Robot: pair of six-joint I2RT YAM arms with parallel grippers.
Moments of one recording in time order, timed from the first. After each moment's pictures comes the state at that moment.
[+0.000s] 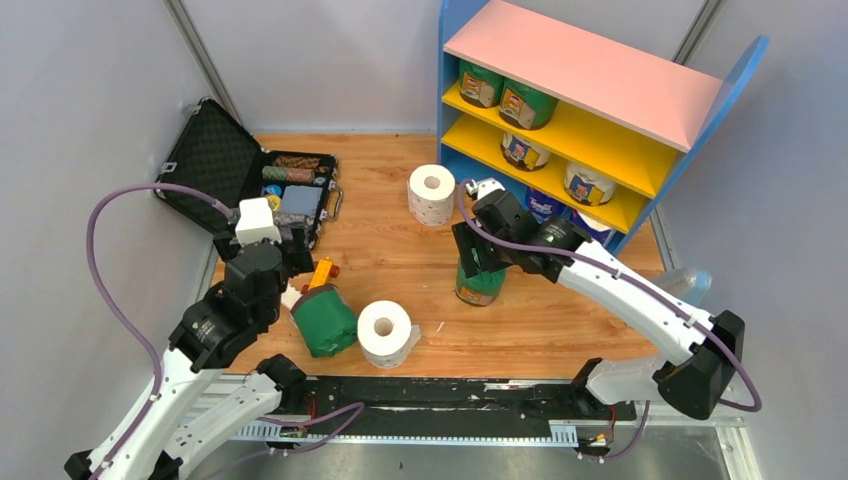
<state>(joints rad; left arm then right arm) -0.64 0.60 0.95 -0.76 -0.79 -0.27 0.82 1.33 1.28 -0.86 0.20 0.37</state>
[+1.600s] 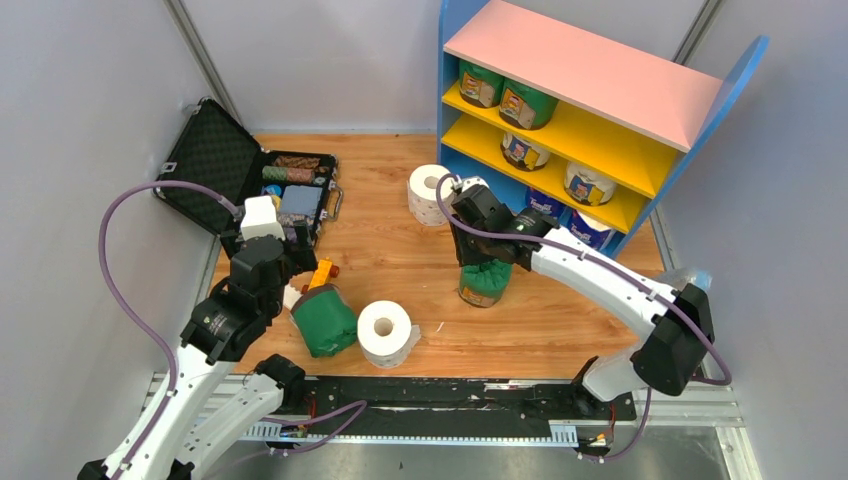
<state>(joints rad) -0.51 0.61 0.88 -0.70 -0.65 -0.27 0.82 1.47 1.29 -0.77 0.19 0.44</state>
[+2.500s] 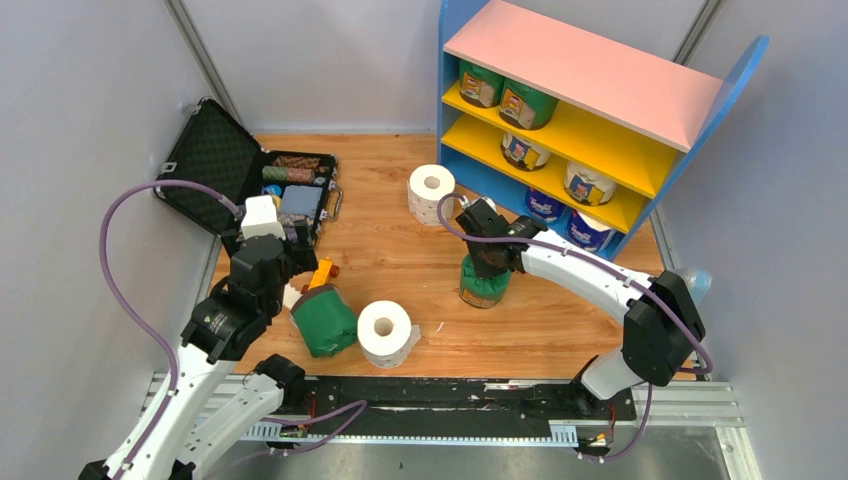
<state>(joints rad) -0.49 0.62 0.88 -0.70 -0.63 -0.27 0.76 1.52 1.16 -0.77 0.25 0.39</state>
